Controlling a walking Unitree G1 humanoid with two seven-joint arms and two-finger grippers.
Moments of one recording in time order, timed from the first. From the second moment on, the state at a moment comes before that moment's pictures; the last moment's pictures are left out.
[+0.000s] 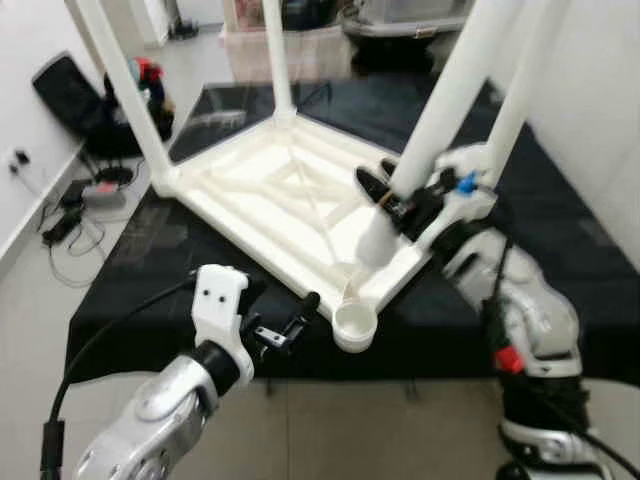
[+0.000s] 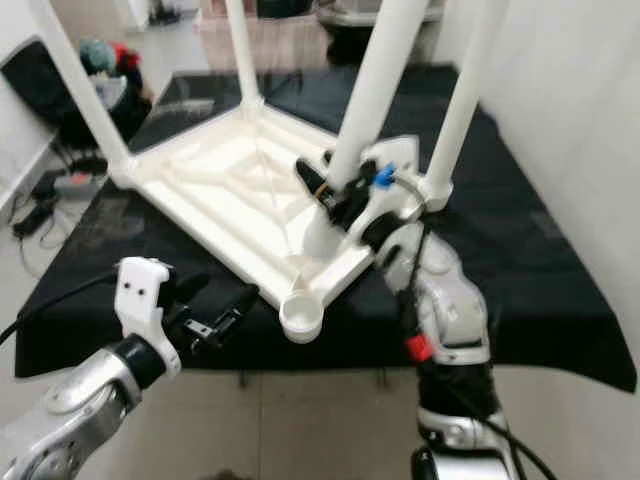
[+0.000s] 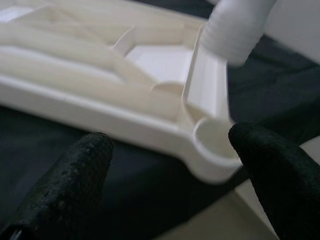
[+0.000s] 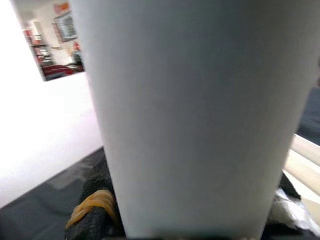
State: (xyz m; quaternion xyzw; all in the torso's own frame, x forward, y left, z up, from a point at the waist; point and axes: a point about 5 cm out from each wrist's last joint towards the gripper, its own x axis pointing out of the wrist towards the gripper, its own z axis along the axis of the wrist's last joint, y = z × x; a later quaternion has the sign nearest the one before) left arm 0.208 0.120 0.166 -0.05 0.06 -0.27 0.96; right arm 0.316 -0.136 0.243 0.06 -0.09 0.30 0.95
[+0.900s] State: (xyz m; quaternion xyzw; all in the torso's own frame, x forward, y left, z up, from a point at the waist) left arm 0.139 0.113 0.163 0.02 0.05 -0.43 0.90; right arm 0.330 -0.146 0.275 0.00 -0.06 0.73 0.68
